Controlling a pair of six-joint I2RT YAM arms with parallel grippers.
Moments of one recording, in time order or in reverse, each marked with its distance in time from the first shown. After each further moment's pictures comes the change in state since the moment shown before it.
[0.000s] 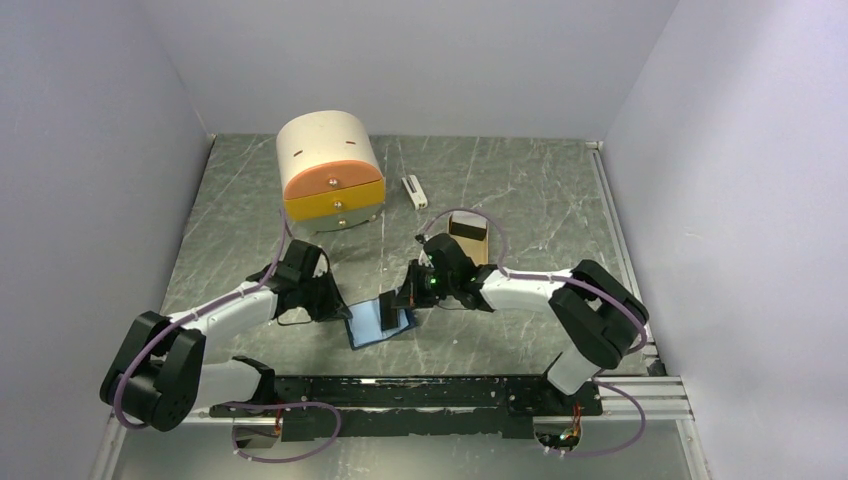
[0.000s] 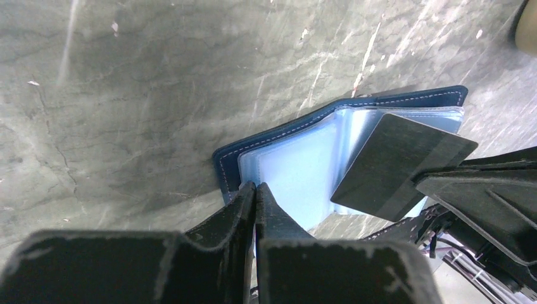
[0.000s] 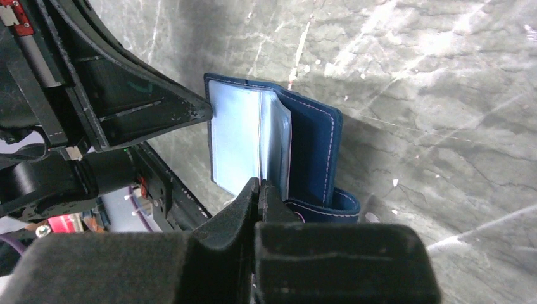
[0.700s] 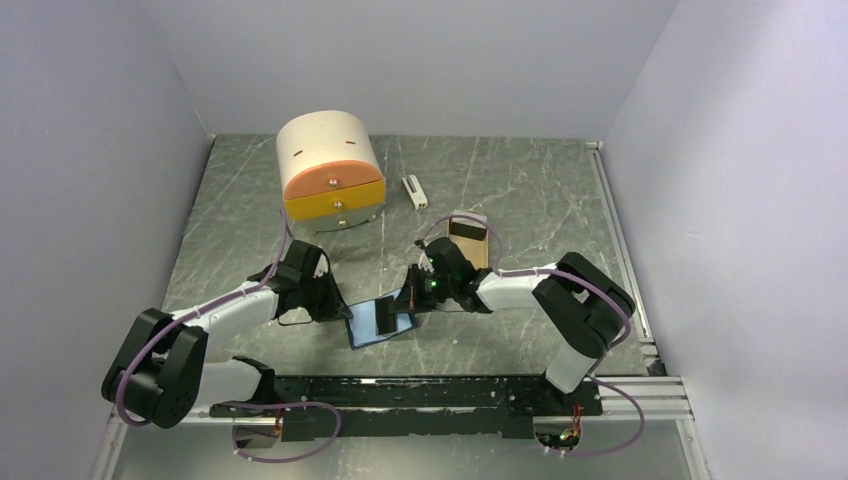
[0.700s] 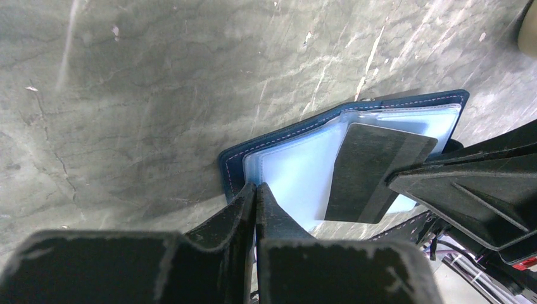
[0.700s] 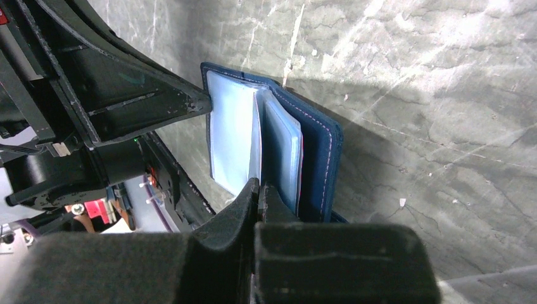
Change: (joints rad) left arm 0.000 0.015 -0.009 0.023 -0.005 0.001; right arm -0.019 0.090 -0.044 0.142 -0.097 0.048
